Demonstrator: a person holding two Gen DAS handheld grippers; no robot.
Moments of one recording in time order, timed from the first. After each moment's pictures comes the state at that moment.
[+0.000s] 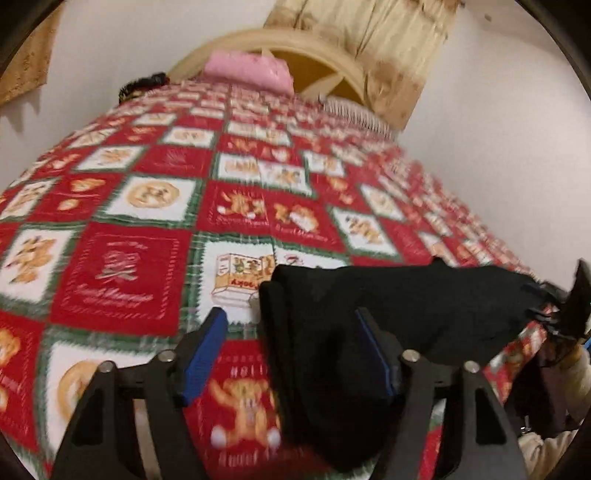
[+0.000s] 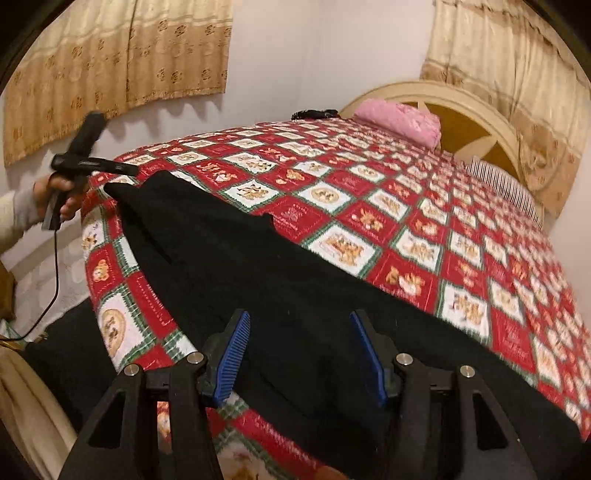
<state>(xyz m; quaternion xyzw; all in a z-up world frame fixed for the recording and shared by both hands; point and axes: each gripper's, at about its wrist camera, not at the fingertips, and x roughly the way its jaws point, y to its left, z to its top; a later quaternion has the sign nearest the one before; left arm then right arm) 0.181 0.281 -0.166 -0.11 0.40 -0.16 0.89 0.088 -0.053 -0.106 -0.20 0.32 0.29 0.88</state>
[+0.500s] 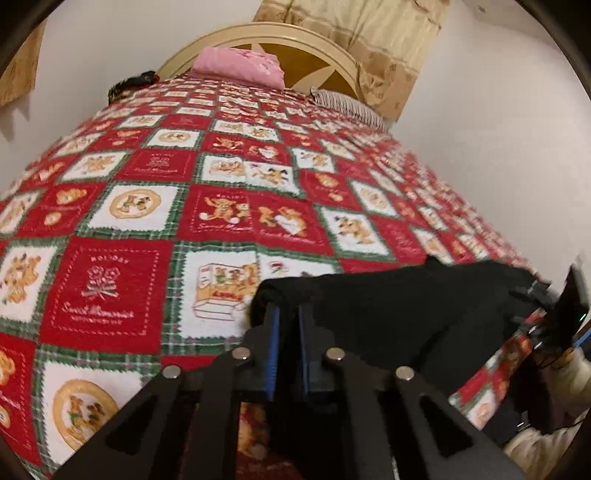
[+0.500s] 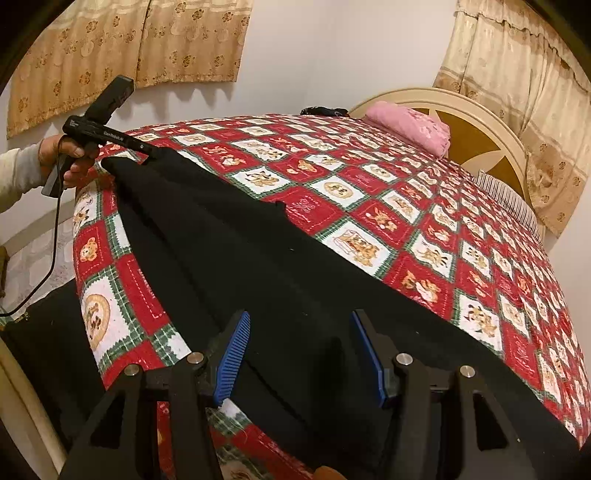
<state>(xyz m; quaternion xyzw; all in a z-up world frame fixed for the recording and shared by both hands) 0.179 0.280 -0.152 -0.13 0.40 -0.18 0.89 0.089 -0.036 -0.127 -0.23 0.32 0.29 0.87</state>
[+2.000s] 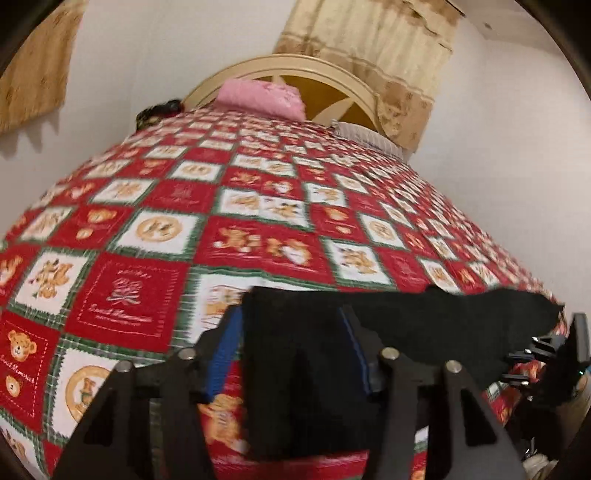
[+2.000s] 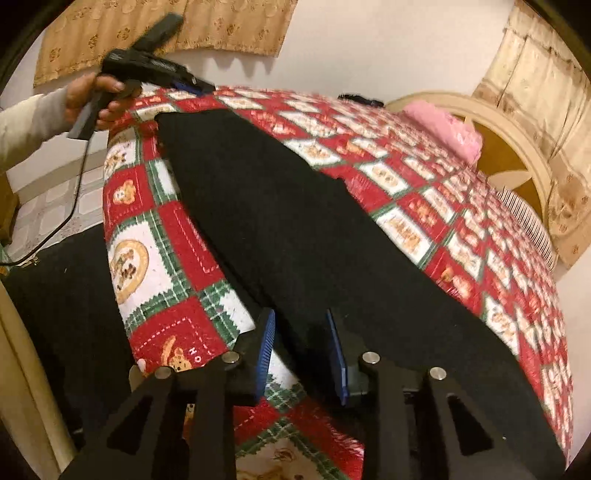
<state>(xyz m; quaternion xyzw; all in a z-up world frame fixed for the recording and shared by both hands) 0.154 0.257 -0.129 -0.10 0.34 -0.12 0.93 0.058 -0.011 -0.152 -0.30 0.35 0.32 0.83</state>
